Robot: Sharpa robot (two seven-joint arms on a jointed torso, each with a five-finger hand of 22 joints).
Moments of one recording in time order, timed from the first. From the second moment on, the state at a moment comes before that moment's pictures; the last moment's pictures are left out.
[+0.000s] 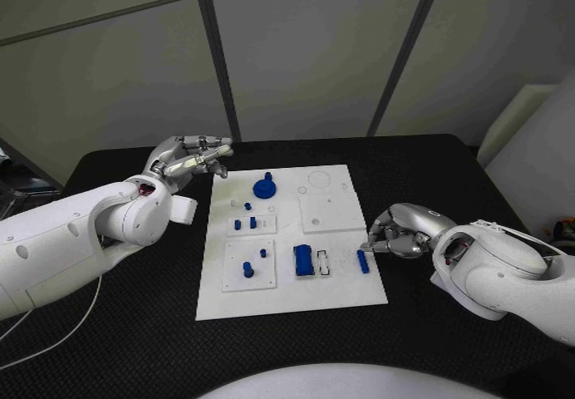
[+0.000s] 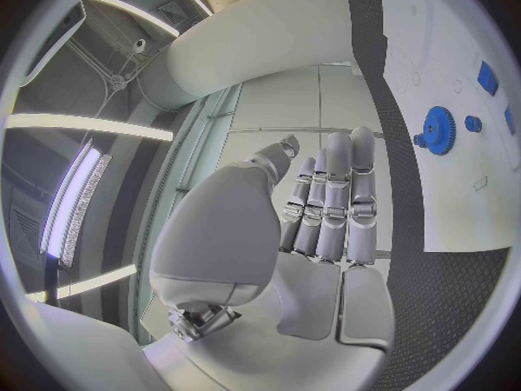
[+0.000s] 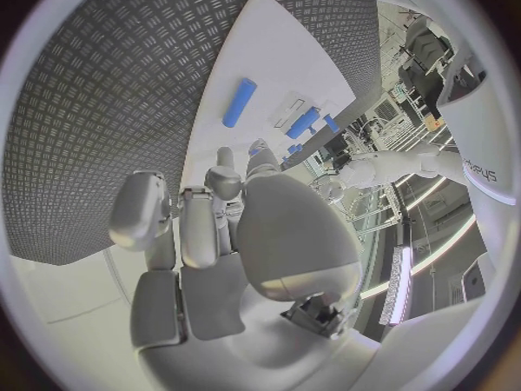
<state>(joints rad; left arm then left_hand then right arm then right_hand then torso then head) 1.07 -0.87 0.13 1.41 -0.16 -0.22 0.34 1.40 -0.12 0.37 0.04 0.12 0.96 0.19 0.14 0.07 0.93 0.13 0.40 0.09 1.09 0.05 0.96 0.39 0.21 1.06 0.14 0.51 0.98 0.90 -1.14 0.11 1.91 -1.54 -0.31 -0.46 1.35 0.04 -0.23 0.26 0.28 0.99 0.08 0.33 0.38 1.29 0.01 1.03 1.07 1.47 -0.06 1.39 1.29 0.08 1.40 0.04 1.31 1.12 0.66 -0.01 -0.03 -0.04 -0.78</state>
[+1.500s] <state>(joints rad) 1.07 -0.87 0.13 1.40 -0.16 -0.22 0.34 1.40 -0.12 0.37 0.04 0.12 0.96 0.19 0.14 0.07 0.93 0.13 0.40 0.09 1.09 0.05 0.96 0.39 0.21 1.06 0.14 0.51 0.98 0.87 -1.06 0.12 1.87 -1.65 -0.16 -0.51 1.36 0.02 -0.26 0.26 0.28 1.04 0.07 0.33 0.39 1.29 0.01 1.02 1.07 1.47 -0.06 1.38 1.30 0.08 1.40 0.04 1.30 1.11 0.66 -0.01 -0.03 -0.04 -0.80</state>
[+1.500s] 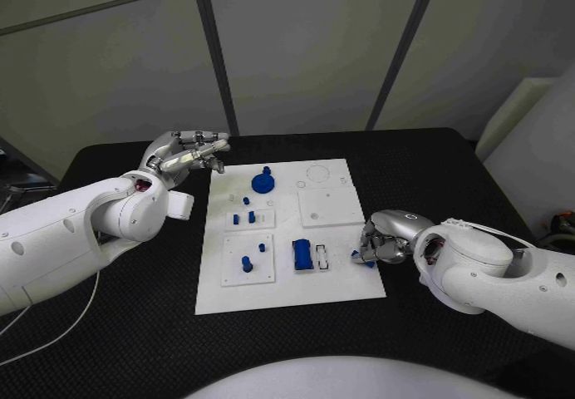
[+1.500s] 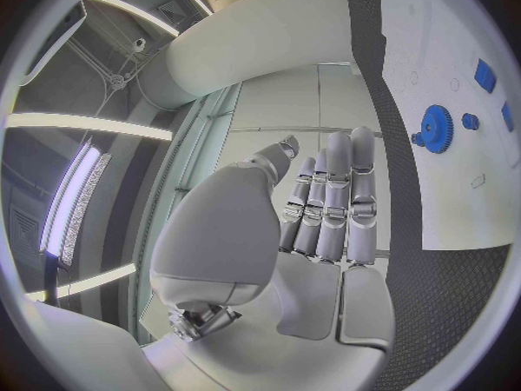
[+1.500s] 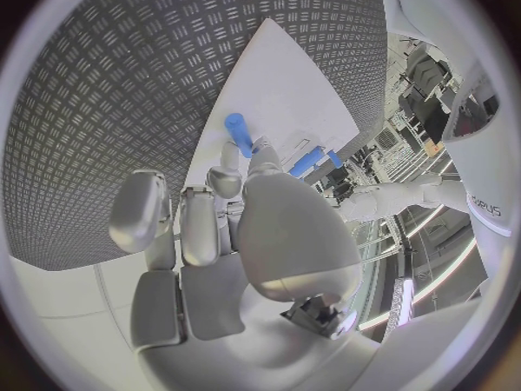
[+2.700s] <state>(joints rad) 1.07 -0.87 0.13 1.40 -0.16 -0.22 0.33 1.40 -0.12 0.37 0.04 0.12 0.96 0.19 0.14 0.07 0.93 0.13 0.40 0.09 1.09 0.05 0.96 0.39 0.21 1.06 0.14 0.51 0.98 0.87 -1.04 0.12 1.91 -1.79 -0.07 -0.53 1.54 0.02 -0.19 0.22 0.41 1.05 0.06 0.30 0.40 1.27 -0.01 0.98 1.06 1.46 -0.07 1.39 1.31 0.08 1.40 0.03 1.30 1.13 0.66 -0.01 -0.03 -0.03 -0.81</state>
